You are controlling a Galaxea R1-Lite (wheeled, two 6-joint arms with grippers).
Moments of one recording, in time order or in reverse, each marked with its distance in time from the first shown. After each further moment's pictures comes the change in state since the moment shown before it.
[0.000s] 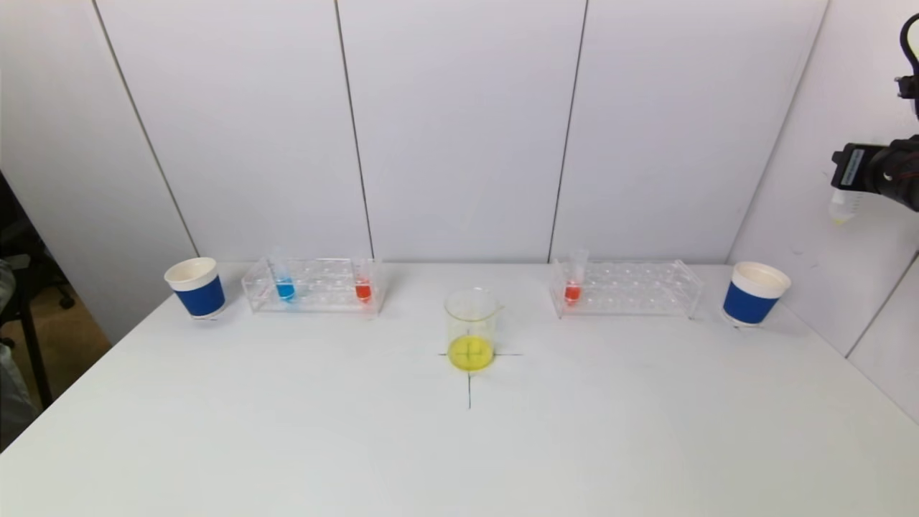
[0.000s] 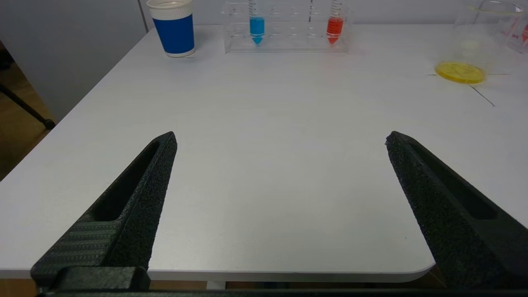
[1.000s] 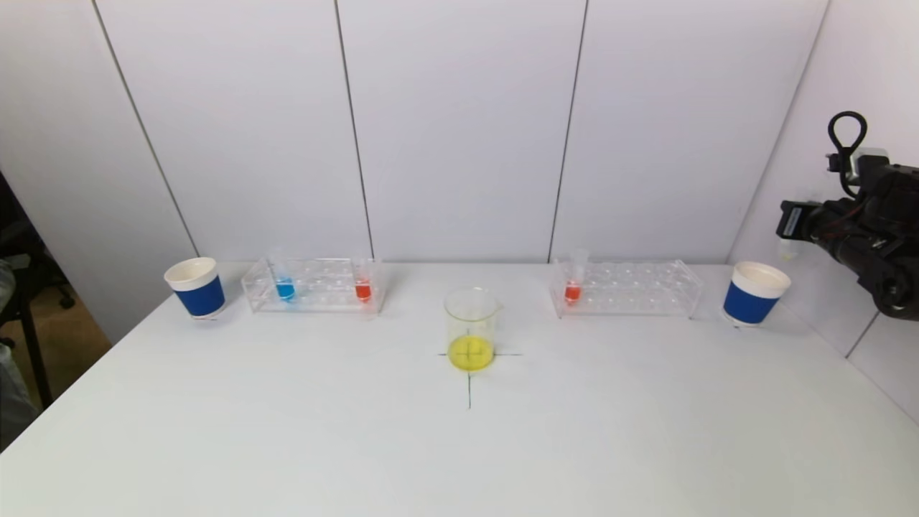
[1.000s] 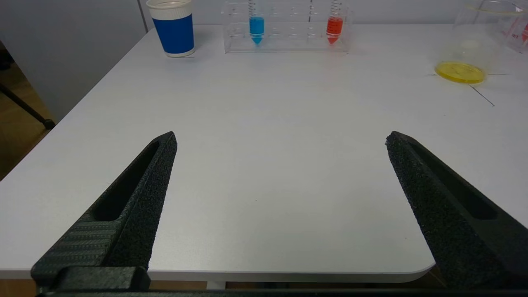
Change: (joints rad) left arm 0.000 0.000 0.000 0.000 0.000 0.000; right arm -0.011 0.290 0.079 -0.384 0.037 0.001
